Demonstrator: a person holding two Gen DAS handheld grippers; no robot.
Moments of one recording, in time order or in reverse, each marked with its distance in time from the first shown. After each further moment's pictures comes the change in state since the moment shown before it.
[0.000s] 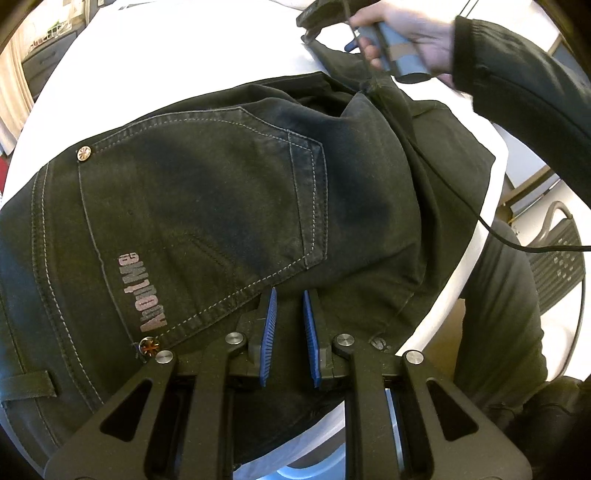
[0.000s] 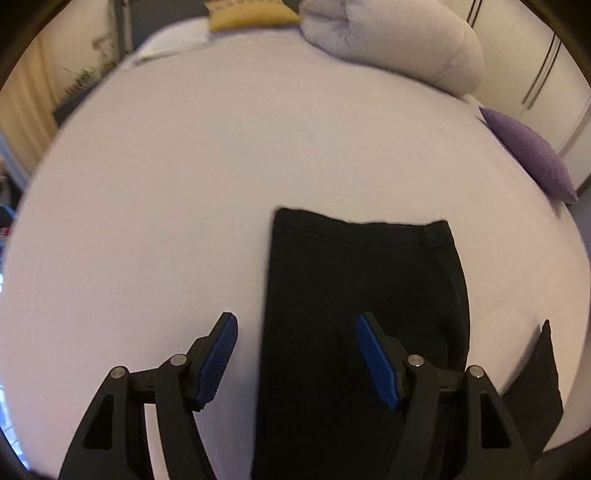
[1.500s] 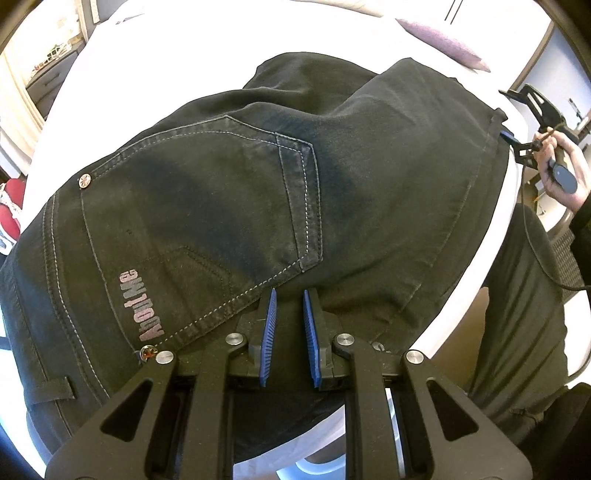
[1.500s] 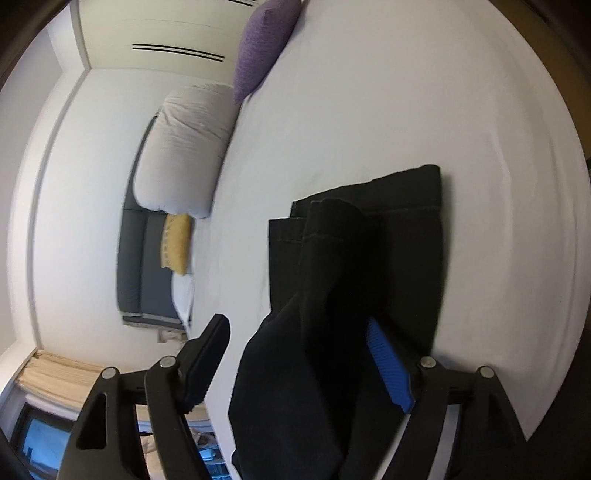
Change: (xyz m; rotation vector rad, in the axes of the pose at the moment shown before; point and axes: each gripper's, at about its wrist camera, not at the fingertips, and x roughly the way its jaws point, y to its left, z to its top) left arm 0.017 -0.056 0.015 0.065 0.039 0.143; right arm -0.032 -0.378 -0.240 1.163 -0.264 0.692
